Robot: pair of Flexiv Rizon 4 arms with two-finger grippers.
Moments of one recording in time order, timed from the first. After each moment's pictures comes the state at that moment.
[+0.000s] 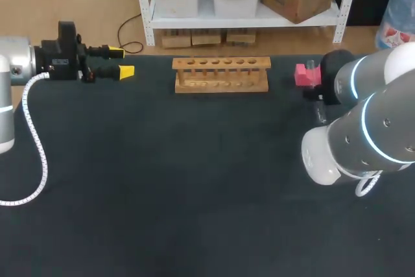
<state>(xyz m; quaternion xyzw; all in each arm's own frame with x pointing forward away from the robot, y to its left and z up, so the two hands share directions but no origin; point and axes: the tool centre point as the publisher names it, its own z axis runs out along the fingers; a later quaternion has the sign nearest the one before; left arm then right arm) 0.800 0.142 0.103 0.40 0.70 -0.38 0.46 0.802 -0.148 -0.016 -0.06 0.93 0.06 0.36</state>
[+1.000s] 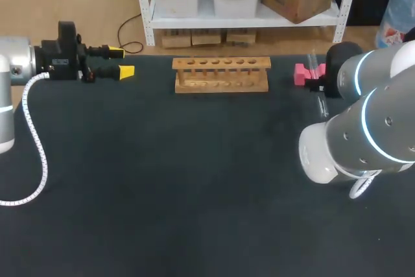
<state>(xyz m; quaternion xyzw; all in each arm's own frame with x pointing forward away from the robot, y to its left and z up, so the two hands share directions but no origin) 0.801 0.142 0.103 0.40 0.70 -0.38 0.46 0.792 -0.139 0.026 0.02 0.92 0.08 0.38</state>
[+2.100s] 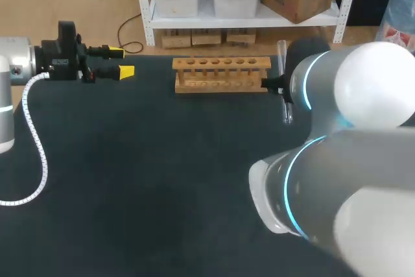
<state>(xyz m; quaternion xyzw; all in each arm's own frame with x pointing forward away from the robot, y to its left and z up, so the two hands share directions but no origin) 0.801 0.142 0.103 0.40 0.70 -0.38 0.46 0.695 -0.036 0.120 0.03 0.91 0.06 0.41</state>
